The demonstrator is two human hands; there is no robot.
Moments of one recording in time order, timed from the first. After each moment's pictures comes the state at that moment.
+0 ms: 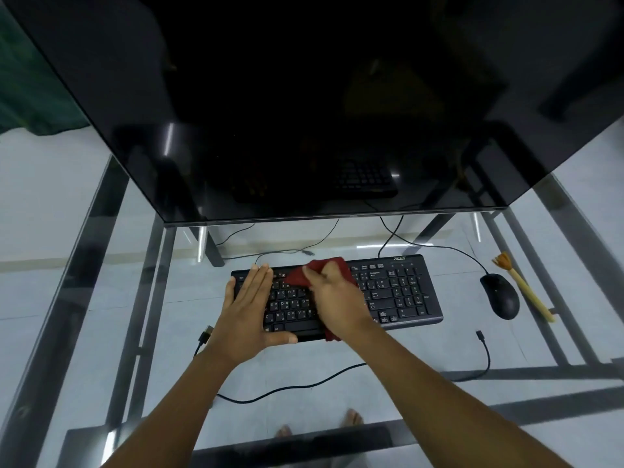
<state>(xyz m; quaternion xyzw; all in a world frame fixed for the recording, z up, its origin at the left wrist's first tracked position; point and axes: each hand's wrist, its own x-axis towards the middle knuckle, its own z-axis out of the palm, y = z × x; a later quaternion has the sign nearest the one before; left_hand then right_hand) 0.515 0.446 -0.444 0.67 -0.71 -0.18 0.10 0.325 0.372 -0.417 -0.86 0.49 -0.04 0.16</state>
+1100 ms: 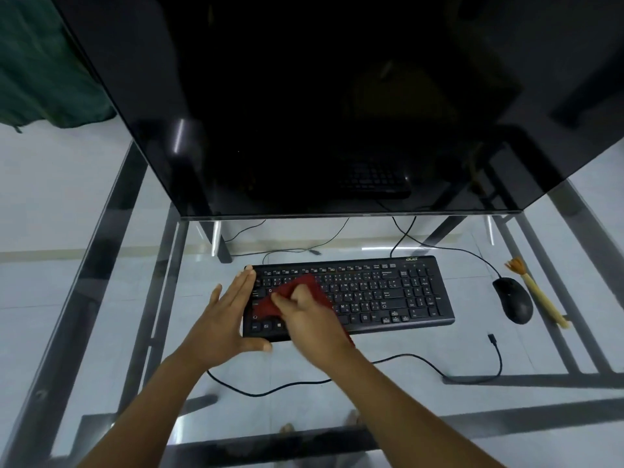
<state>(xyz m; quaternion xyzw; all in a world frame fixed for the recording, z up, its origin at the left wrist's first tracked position) 0.568 0.474 -0.448 0.65 -0.70 -0.27 0.12 0.369 0.423 -0.415 -0.88 0.42 -0.03 0.21</state>
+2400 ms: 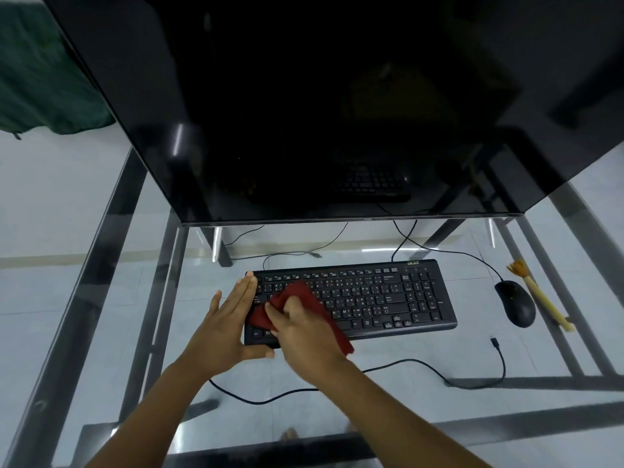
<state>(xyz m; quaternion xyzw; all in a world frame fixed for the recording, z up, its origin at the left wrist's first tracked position) 0.569 0.475 -0.454 0.65 -0.71 -0.24 0.12 0.382 0.435 -0.420 -0.90 0.40 -0.03 0.19</state>
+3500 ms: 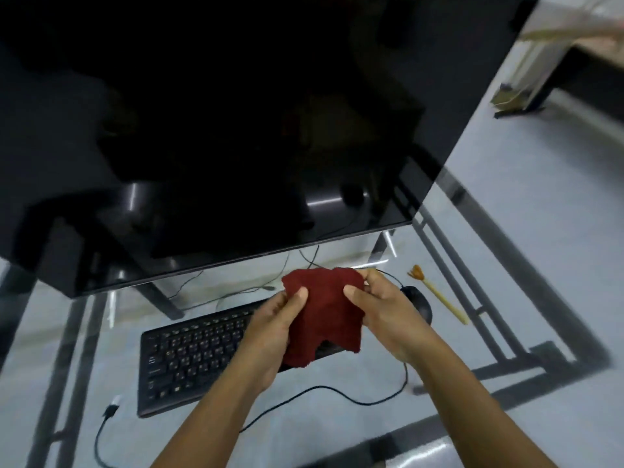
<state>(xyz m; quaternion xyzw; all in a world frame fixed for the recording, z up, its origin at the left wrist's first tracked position) 0.313 0.389 -0.307 0.52 -0.25 -0.67 0.46 0.134 0.356 -0.290 -0.45 0.51 -0.34 0.65</state>
